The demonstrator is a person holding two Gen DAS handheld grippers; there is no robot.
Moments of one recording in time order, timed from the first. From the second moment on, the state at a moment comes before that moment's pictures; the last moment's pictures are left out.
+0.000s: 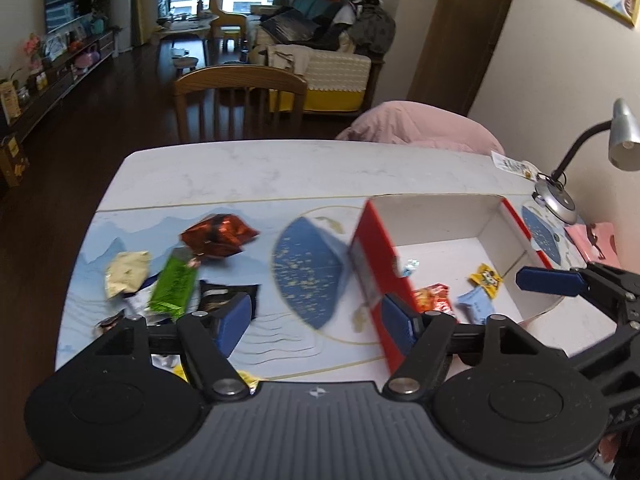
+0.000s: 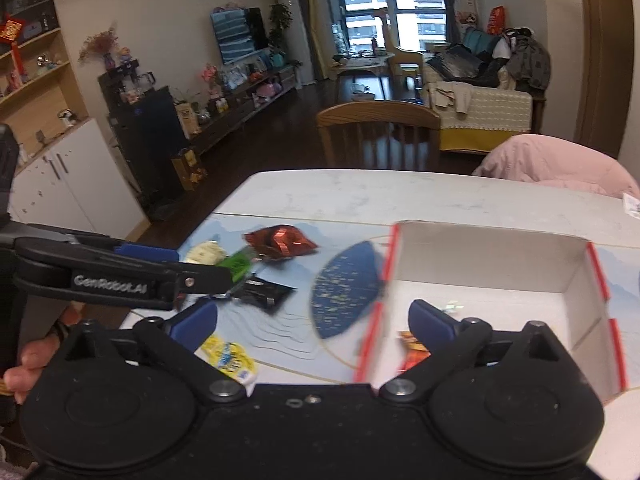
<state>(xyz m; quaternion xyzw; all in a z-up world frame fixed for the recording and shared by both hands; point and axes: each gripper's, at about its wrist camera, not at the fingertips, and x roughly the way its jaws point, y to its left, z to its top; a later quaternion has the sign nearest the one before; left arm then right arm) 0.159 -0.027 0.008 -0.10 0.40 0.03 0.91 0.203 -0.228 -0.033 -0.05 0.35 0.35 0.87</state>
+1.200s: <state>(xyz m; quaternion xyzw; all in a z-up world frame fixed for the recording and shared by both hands) 0.162 0.100 -0.132 -0.16 0.49 0.14 0.84 0.185 -0.094 -0.169 -0.24 0.42 0.43 0.77</state>
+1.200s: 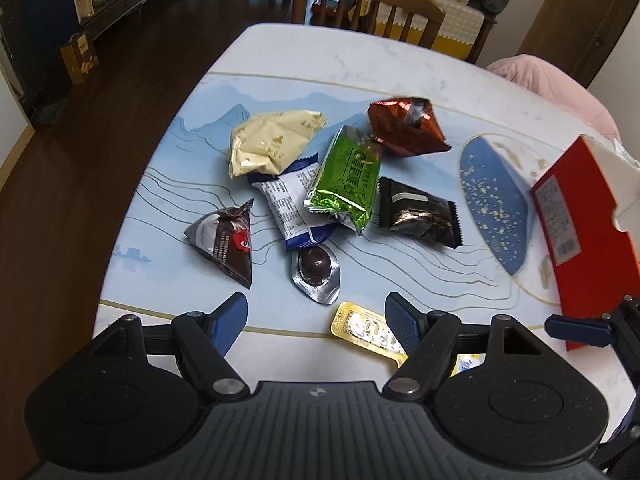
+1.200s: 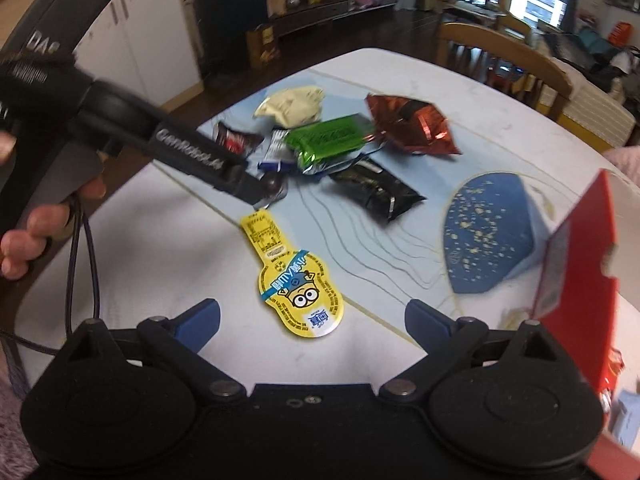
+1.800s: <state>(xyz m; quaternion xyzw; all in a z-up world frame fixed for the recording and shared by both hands) 0.206 0.109 -0.162 -0.16 0.53 0.16 0.82 0.207 -0.057 -0.201 -0.27 0.43 0.47 0.72</state>
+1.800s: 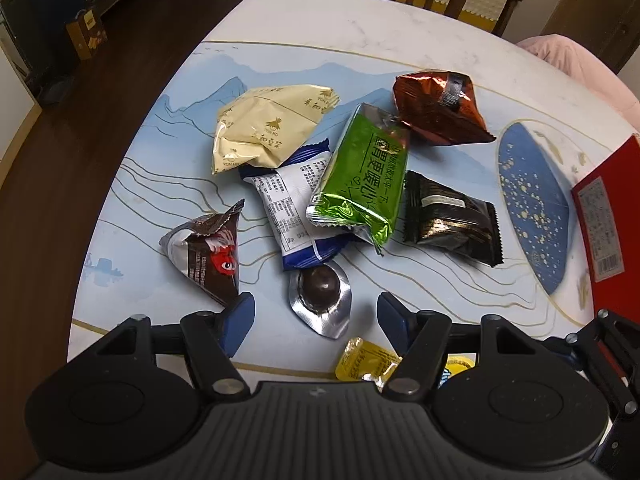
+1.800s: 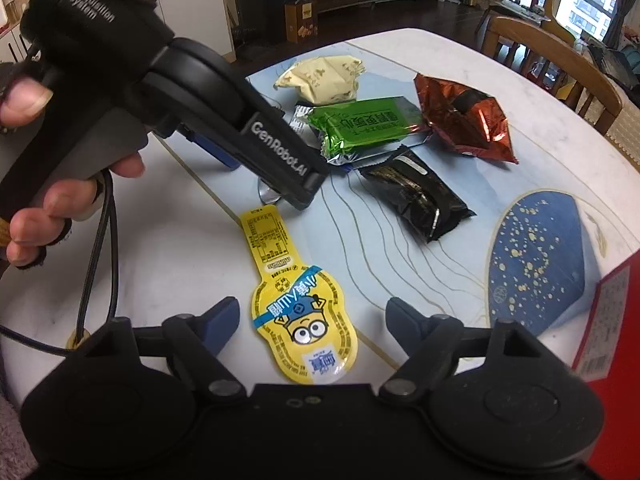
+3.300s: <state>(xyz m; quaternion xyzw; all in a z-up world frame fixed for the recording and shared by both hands) 0.159 0.066 -0.113 -0.15 0.51 0.11 0.84 0.186 -0.161 -0.142 -0.16 0.43 0.33 0.82</state>
